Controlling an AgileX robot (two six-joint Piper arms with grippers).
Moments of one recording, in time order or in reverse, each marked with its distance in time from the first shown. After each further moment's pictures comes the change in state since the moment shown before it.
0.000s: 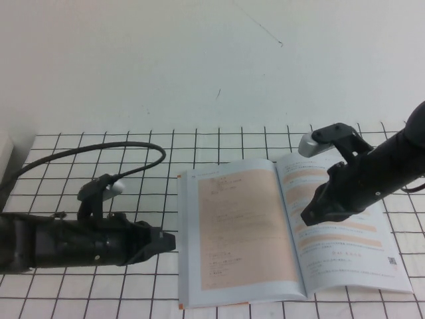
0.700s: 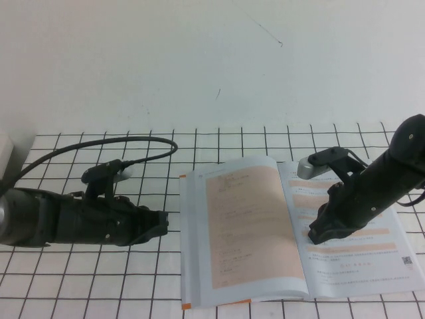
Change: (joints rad) right arm 0.000 0.127 -0.014 -0.108 -0.017 0.054; left arm -0.057 0.091 -0.165 0.113 -0.221 -0.133
